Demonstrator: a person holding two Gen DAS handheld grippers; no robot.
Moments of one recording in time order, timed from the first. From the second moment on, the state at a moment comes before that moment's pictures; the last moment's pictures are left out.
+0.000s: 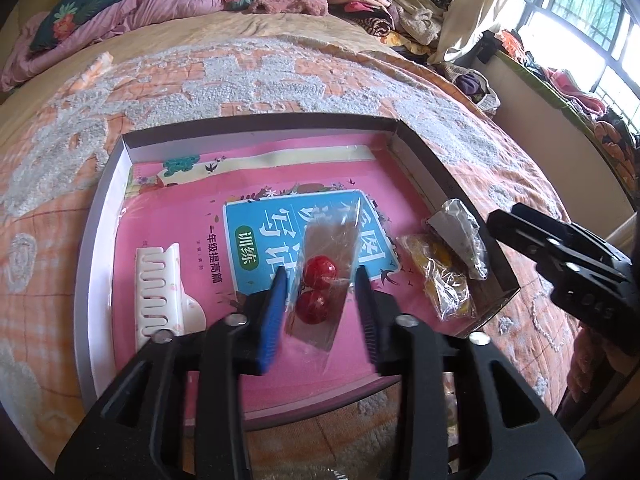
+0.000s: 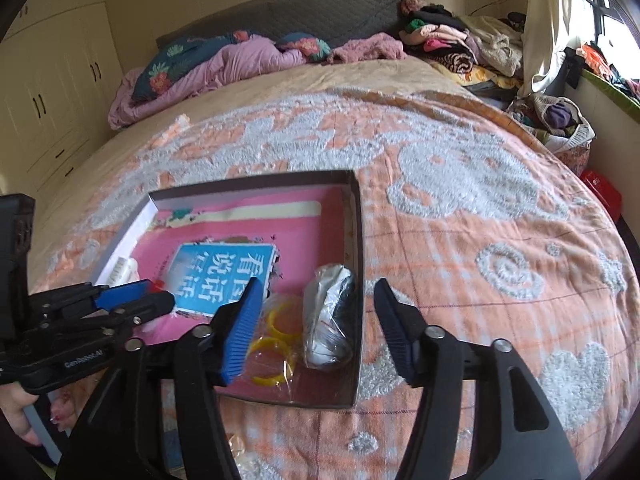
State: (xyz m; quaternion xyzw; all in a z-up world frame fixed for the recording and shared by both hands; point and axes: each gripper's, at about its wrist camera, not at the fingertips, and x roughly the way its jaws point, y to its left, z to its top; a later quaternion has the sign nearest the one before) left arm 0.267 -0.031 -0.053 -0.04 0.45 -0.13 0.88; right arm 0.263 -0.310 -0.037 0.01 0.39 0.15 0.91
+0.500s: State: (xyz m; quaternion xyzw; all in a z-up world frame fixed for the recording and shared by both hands) left arm 0.245 -0.020 -0.010 -0.05 0.41 -0.11 0.90; right arm 0.222 -0.326 0.011 0.04 0.33 0.16 0.93
